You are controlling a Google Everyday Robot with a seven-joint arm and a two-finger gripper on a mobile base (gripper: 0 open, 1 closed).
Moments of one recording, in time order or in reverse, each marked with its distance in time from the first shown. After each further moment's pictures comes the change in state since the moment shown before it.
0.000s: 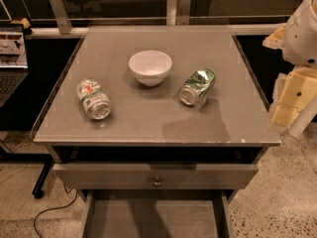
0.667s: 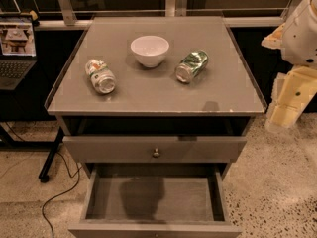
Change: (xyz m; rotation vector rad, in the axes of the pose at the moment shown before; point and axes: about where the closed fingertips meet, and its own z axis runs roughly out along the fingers) arm 0.000 0.000 0.000 0.000 0.000 0.000
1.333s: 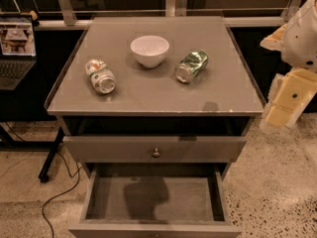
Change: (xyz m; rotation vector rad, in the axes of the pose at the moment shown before) arm -0.008 0.003 0.002 0.004 -0.068 0.029
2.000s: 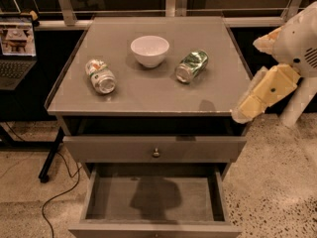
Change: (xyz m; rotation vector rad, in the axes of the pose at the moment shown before) arm -0.032 -0.005 0.008 0.003 -0.268 0.192
